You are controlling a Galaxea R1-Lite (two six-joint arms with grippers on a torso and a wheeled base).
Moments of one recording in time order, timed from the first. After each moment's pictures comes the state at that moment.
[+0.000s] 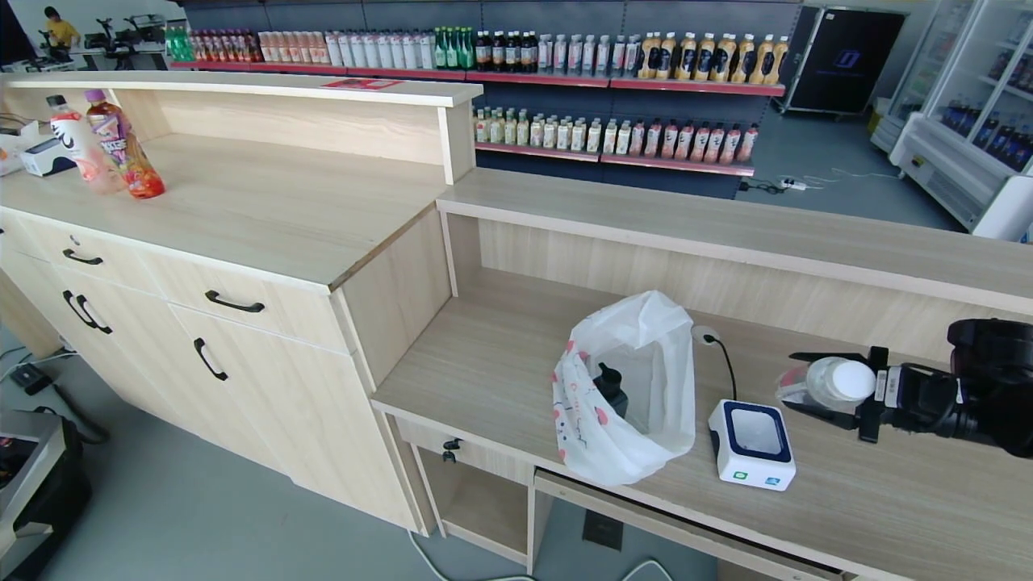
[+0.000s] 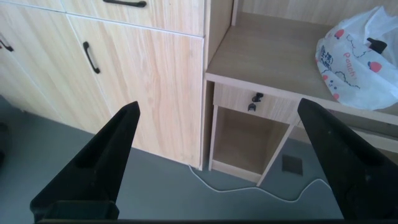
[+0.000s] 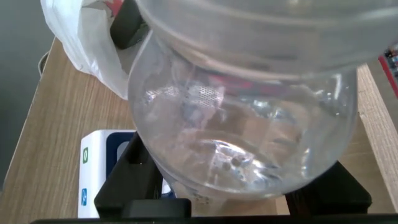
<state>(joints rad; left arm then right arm) 0.00 0.00 0.00 0.00 -0.03 0.00 -0.34 2.06 -0.79 -0.67 1.16 -1.49</state>
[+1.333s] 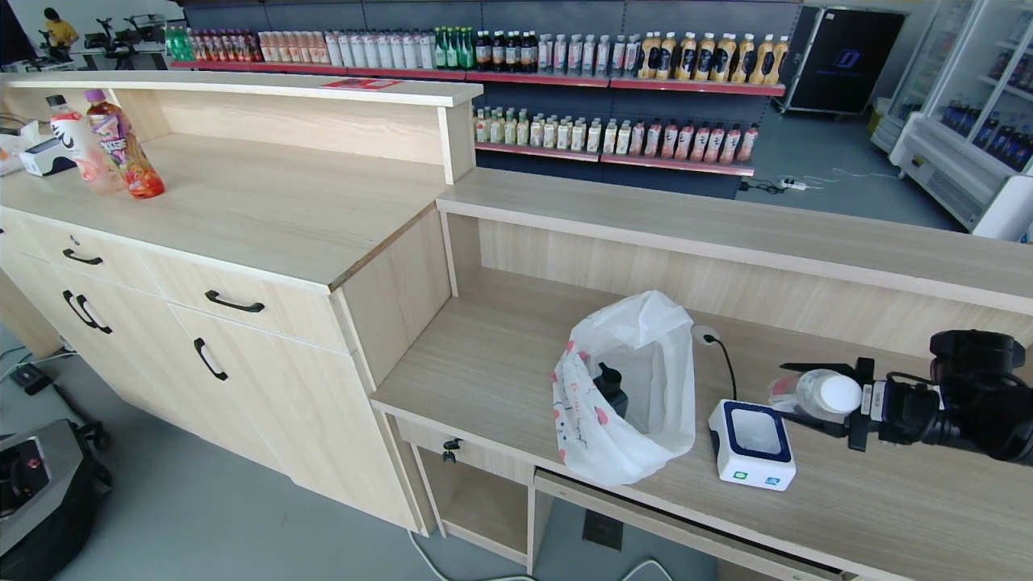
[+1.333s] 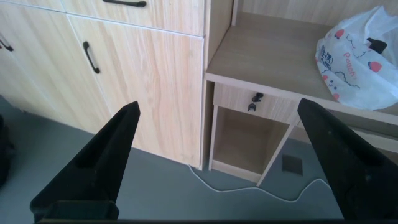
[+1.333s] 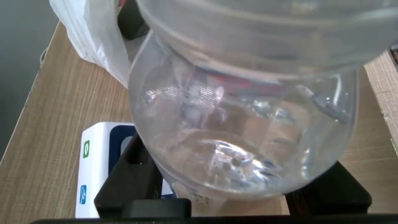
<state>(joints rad) 0.00 0.00 0.00 0.00 -0.03 0.00 -0.34 2.13 -0.81 -0.67 1.17 -1.56</state>
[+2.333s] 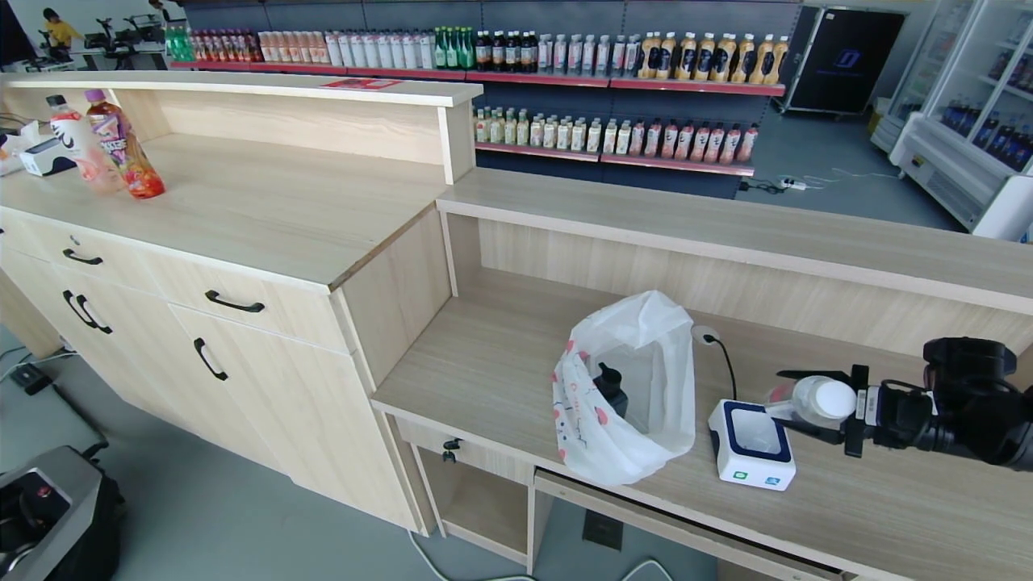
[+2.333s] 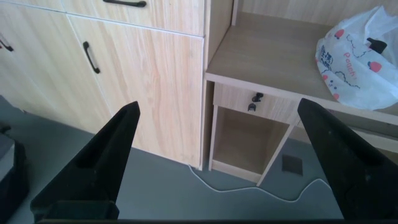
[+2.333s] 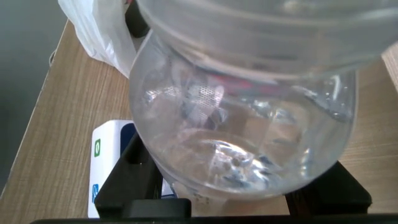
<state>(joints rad) 0.00 0.00 0.00 0.00 -0.03 0.00 -0.33 2.16 -0.81 -0.67 1.16 -1.55</state>
